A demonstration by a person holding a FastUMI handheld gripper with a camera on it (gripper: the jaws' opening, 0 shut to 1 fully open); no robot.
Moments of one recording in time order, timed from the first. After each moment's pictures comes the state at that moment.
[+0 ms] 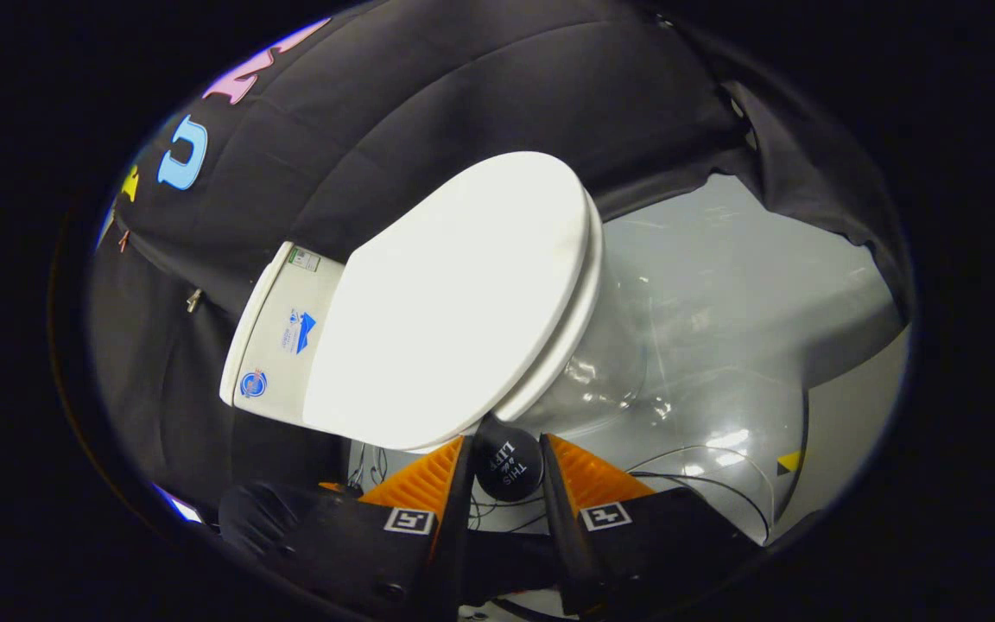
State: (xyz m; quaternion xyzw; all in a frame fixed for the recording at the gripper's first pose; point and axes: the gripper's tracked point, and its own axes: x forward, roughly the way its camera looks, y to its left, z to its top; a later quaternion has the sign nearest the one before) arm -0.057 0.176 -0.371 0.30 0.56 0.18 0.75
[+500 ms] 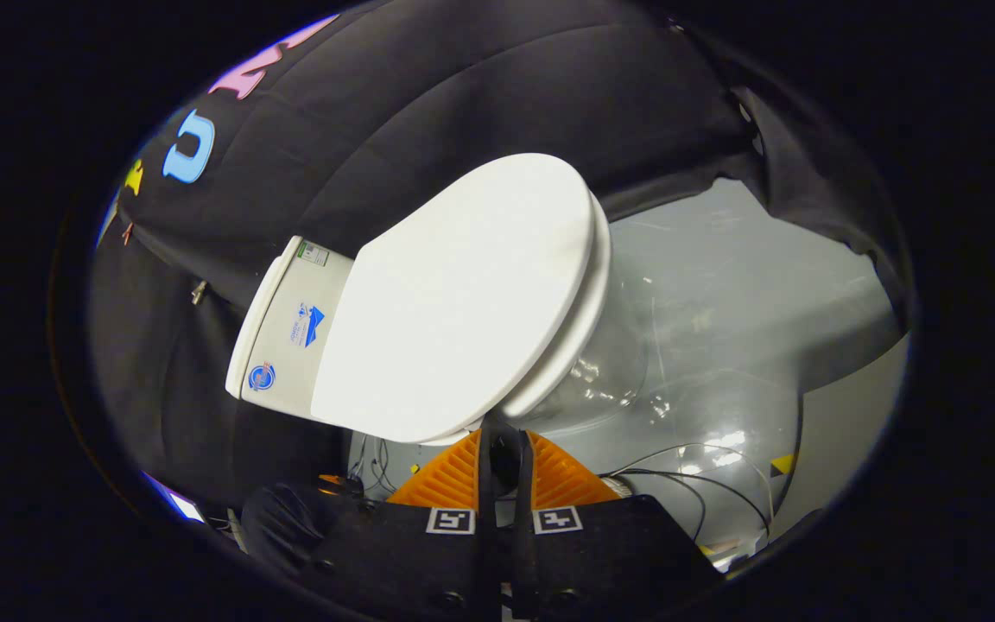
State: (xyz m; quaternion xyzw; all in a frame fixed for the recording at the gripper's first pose) arm -0.054 0.167 -0.351 0.25 0.54 0.18 0.78
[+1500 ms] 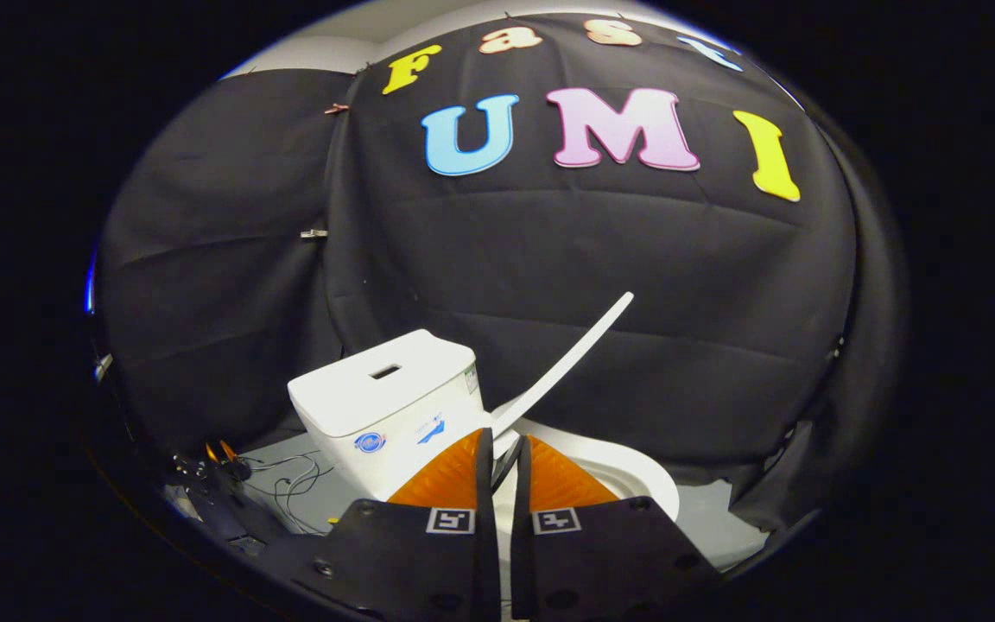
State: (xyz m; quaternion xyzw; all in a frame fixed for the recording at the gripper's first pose) arm -0.006 0.344 -0.050 0.01 0.20 0.30 0.93
